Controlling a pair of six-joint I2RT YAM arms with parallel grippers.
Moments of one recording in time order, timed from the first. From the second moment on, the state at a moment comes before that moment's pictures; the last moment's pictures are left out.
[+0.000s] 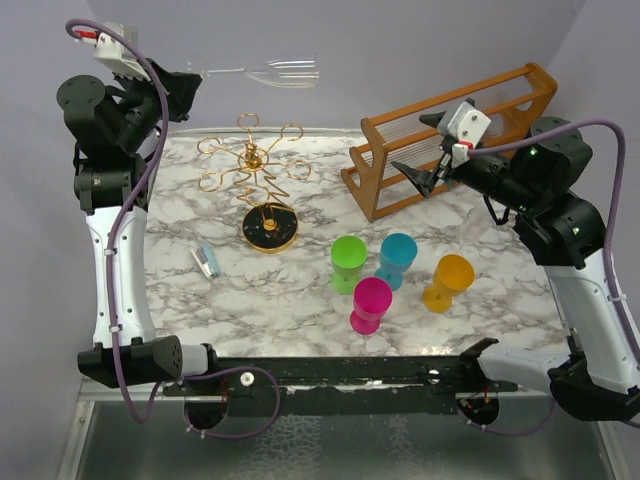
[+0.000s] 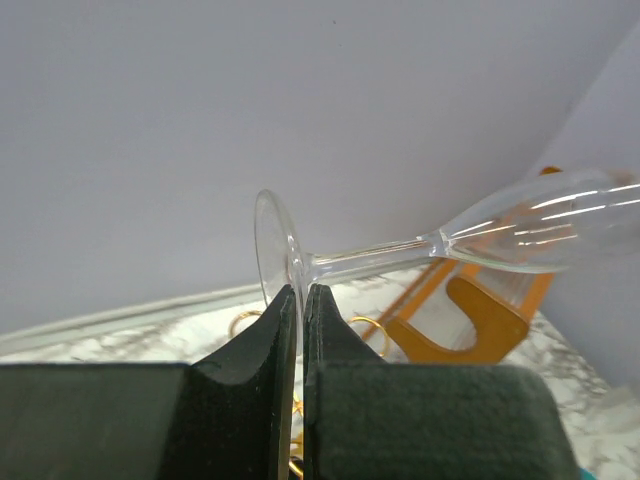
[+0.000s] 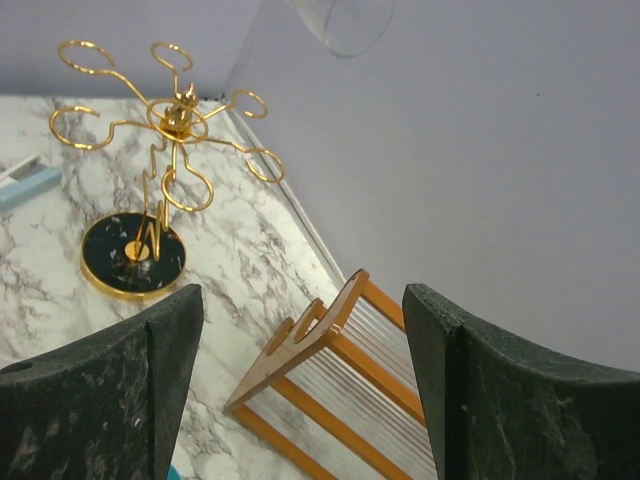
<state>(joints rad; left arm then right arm) 0.14 1.33 1.70 -0.21 0.59 -0.41 0.54 1.14 1.69 -0.53 -0.35 -0.54</state>
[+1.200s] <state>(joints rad) -0.19 1.80 2.33 -0.54 -0.04 0.56 0.14 1.28 1.77 -0.82 -0.60 -0.71</state>
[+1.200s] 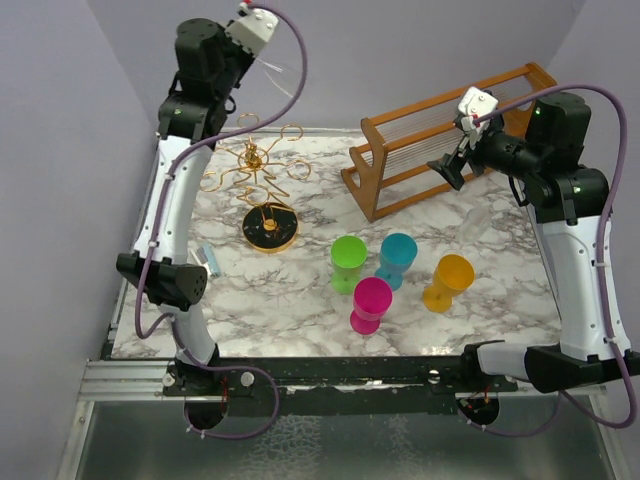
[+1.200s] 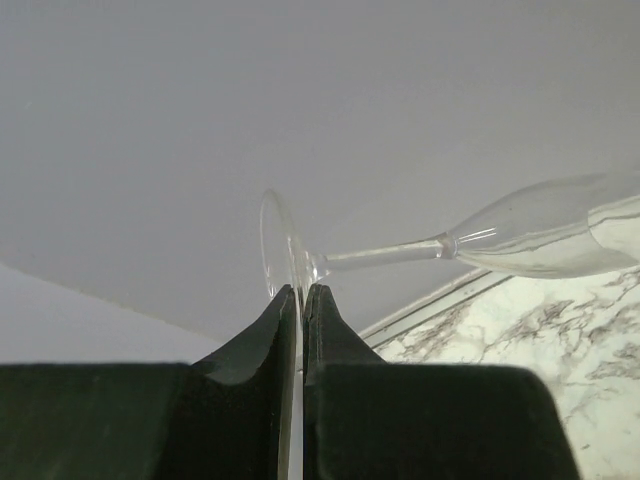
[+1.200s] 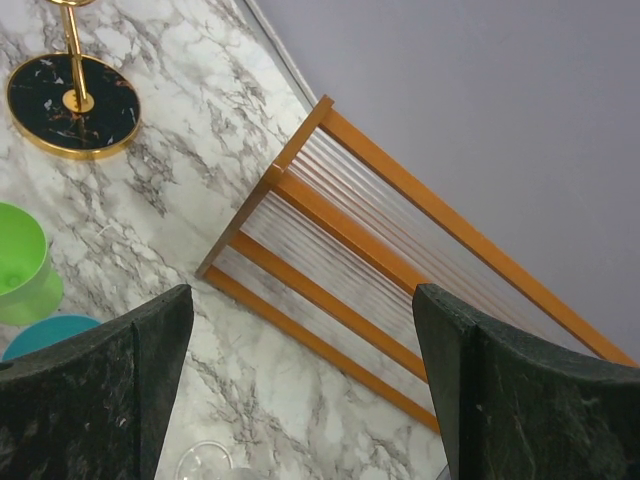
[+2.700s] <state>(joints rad) -0.37 1.85 2.24 -0.89 -0.11 1.06 0.14 1.30 1.68 -0.83 -0.64 -0.71</state>
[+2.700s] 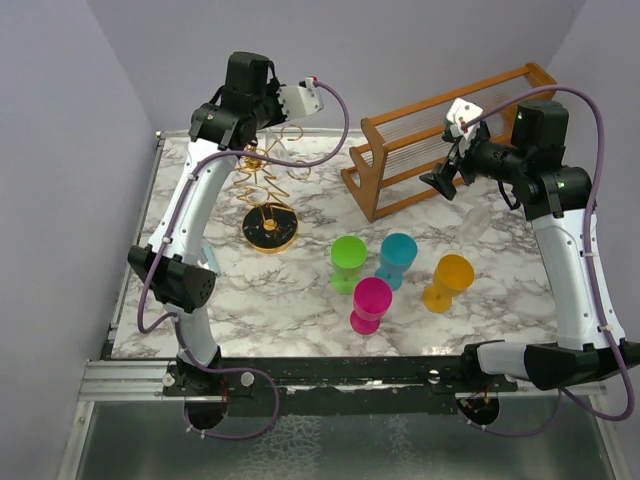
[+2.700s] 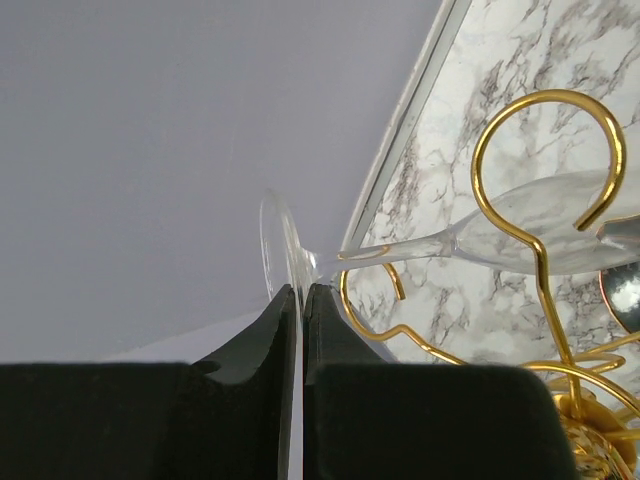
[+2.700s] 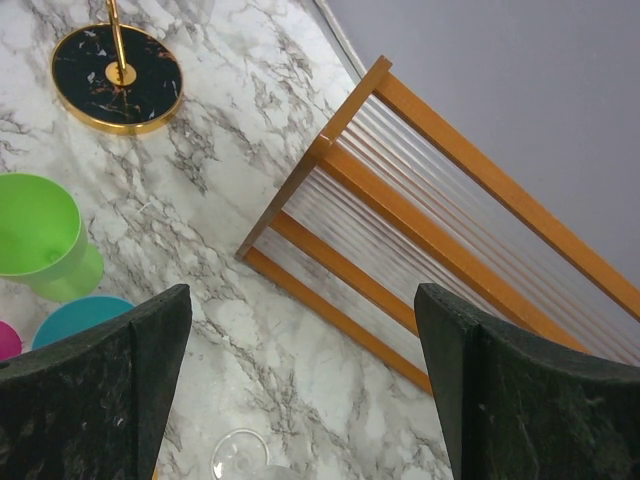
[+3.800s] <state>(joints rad) -0.37 1.77 2.16 -0.96 -0.21 1.02 0.14 1.30 1.68 -0.83 -0.65 -0.71</state>
